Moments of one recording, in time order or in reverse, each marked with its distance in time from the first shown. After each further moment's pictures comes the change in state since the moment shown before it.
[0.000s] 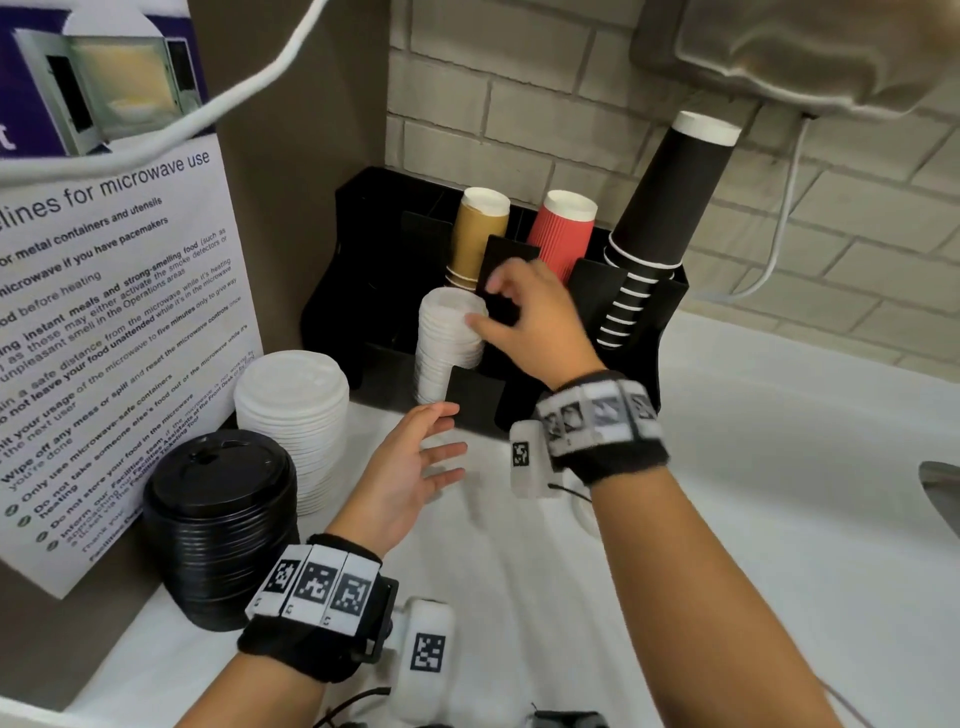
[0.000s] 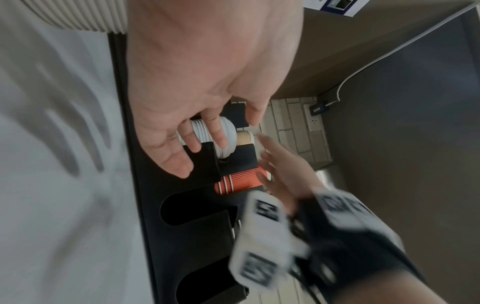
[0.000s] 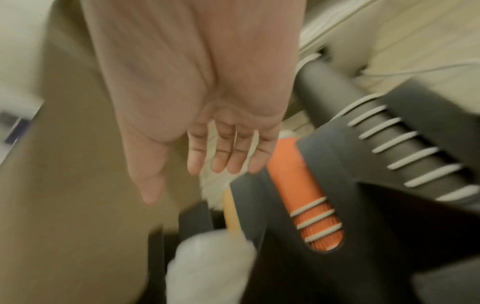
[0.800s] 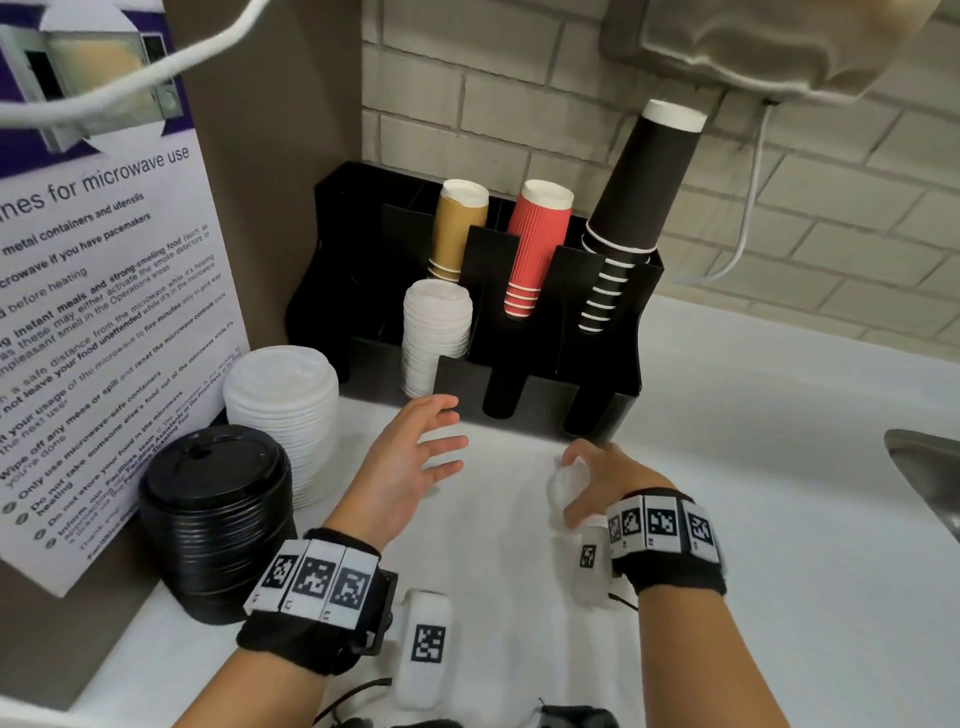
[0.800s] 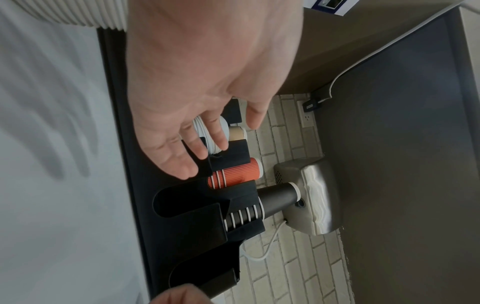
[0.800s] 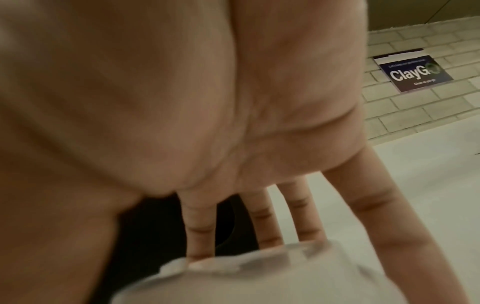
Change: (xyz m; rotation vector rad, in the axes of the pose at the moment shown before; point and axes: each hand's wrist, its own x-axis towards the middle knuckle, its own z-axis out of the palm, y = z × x) left_hand -0.011 0.002 0.002 0.069 -0.071 0.022; right_hand -0.136 0.072 -0.012 -0.286 -0.711 0.775
